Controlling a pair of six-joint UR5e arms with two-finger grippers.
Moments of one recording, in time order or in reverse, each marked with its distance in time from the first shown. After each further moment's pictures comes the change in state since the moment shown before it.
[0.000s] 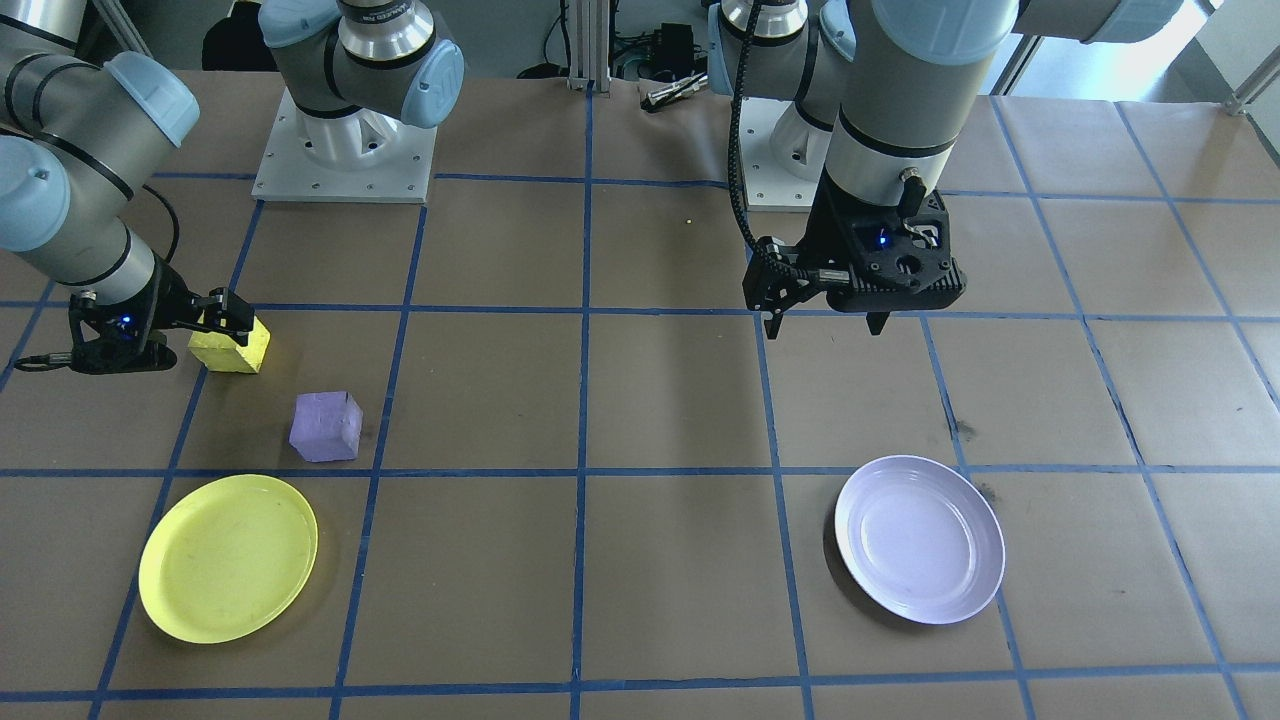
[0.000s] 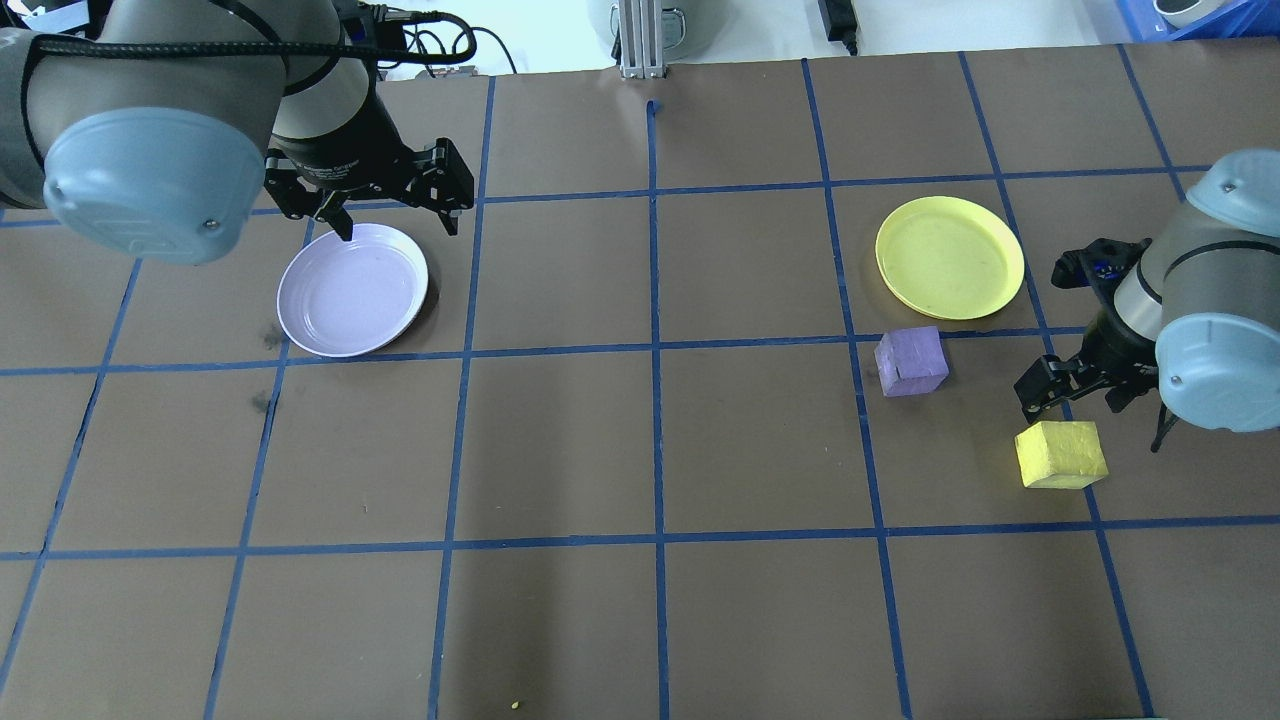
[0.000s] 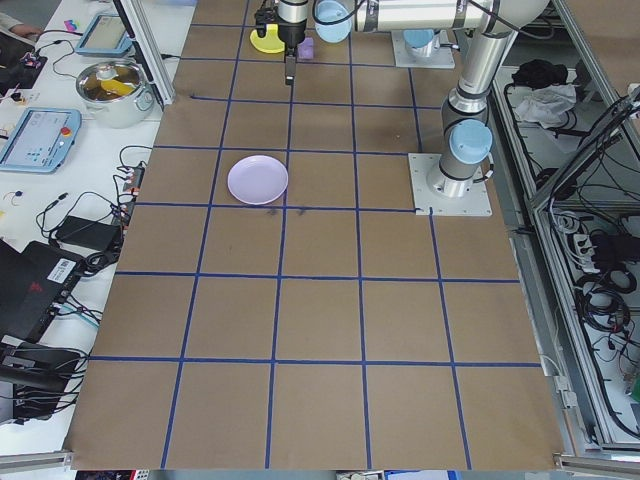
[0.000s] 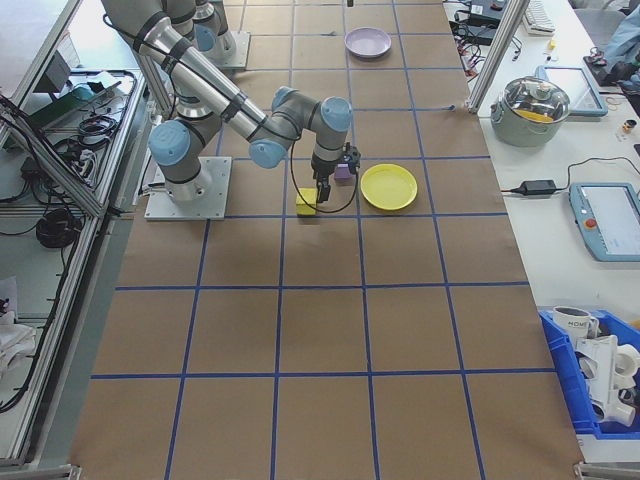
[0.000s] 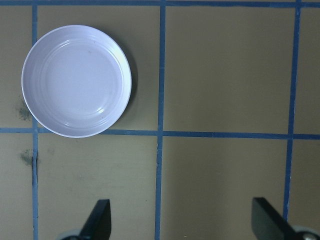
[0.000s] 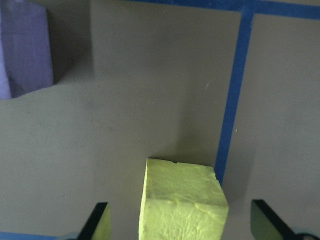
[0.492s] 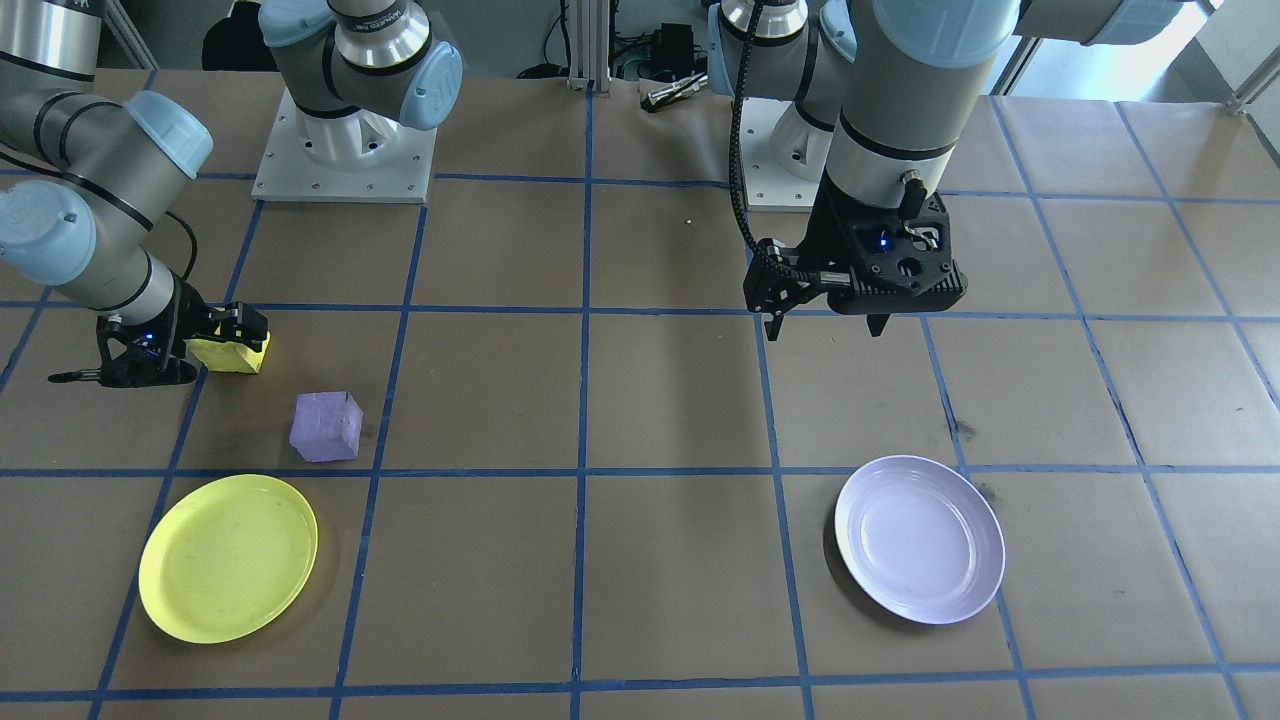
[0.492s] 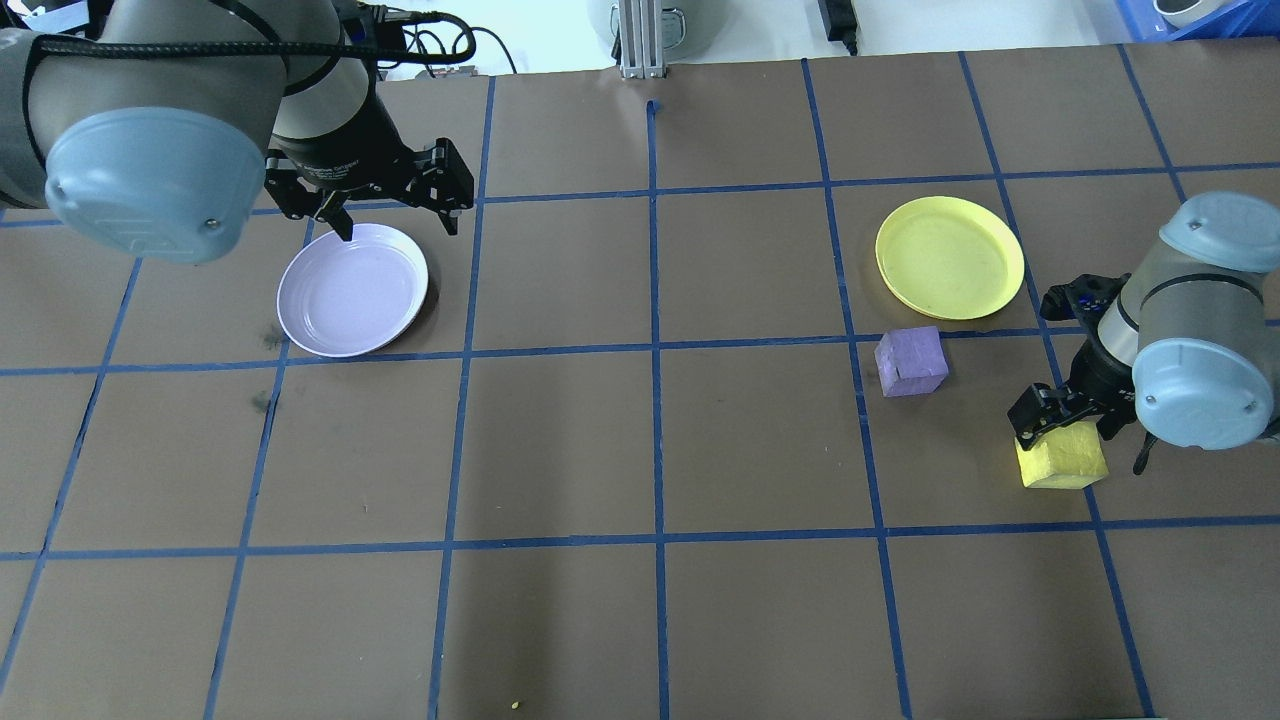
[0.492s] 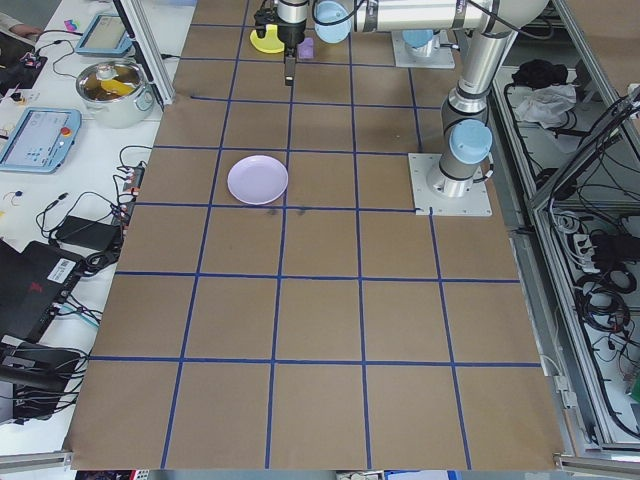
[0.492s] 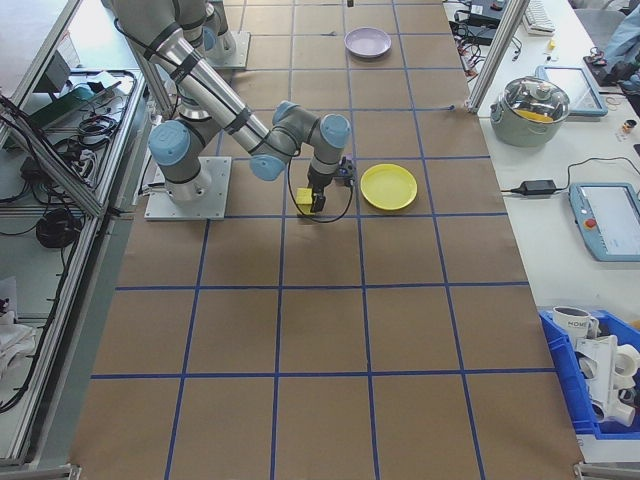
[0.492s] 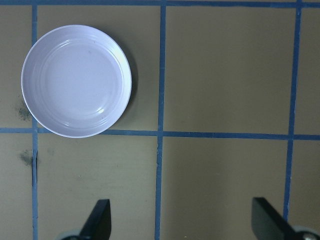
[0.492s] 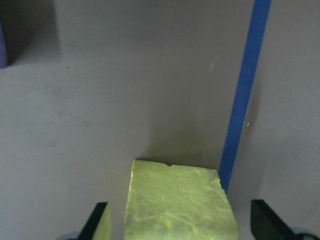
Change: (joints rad) left arm 0.001 -0.002 0.000 0.001 -0.001 -0.001; right arm -0.017 0.074 0.046 -0.069 -0.028 -0.007
